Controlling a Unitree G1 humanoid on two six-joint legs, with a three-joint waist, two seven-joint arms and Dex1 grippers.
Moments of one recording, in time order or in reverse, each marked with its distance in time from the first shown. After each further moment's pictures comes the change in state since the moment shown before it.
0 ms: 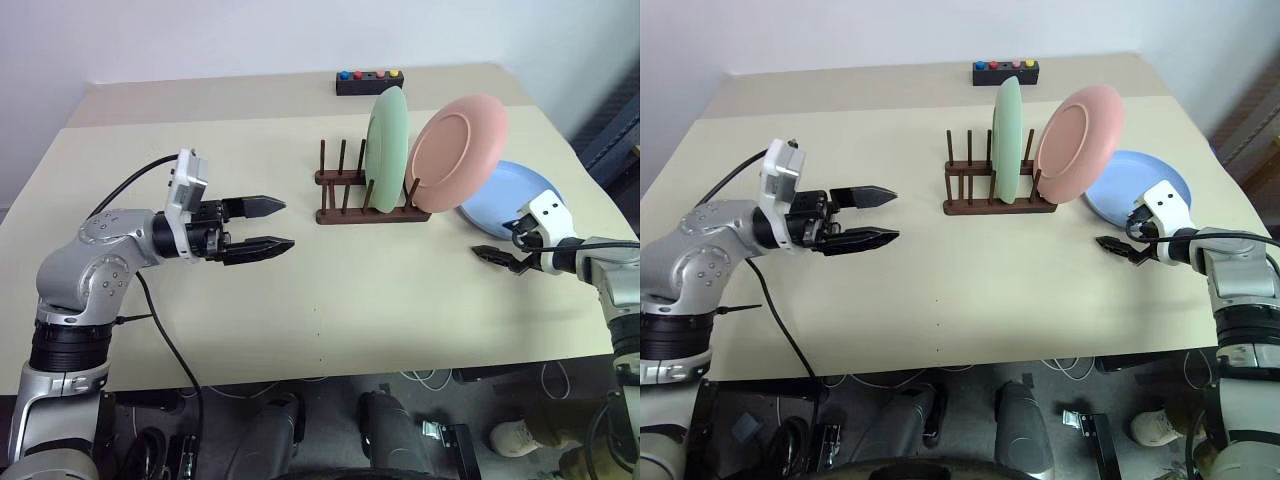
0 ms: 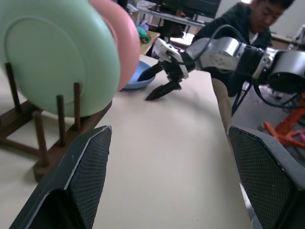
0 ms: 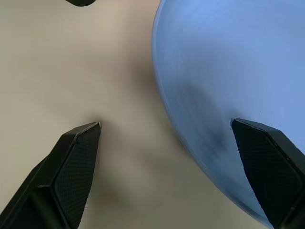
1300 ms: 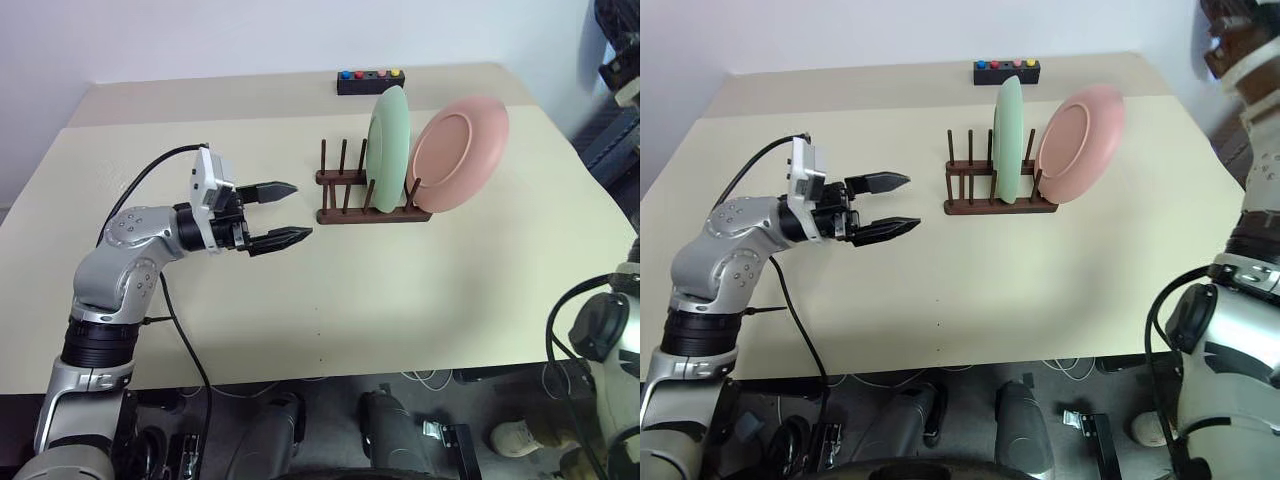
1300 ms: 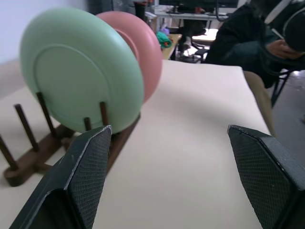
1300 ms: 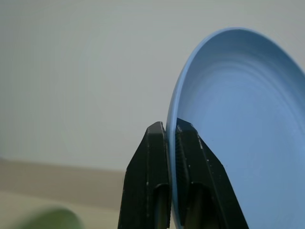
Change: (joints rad) left arm -0.024 -0.098 -0.050 0.048 0.115 -0.204 0.115; right arm -0.506 0.154 -0.396 -0.193 0.442 0.121 -0.288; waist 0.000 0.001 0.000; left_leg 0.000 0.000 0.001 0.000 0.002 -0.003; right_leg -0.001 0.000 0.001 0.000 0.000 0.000
